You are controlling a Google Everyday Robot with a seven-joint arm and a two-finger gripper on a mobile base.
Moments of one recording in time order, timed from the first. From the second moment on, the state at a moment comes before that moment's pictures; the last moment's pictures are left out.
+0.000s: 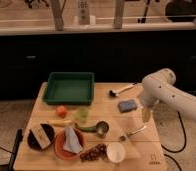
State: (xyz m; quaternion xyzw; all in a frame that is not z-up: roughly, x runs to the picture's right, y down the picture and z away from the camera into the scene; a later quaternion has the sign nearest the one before) arm 0.263 0.118 0.778 -0.28 0.00 -0.02 0.96
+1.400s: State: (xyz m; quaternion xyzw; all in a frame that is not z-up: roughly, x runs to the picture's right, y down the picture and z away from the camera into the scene) arm 0.251 0.124 0.849 -0.28 -0.04 -0.01 0.96
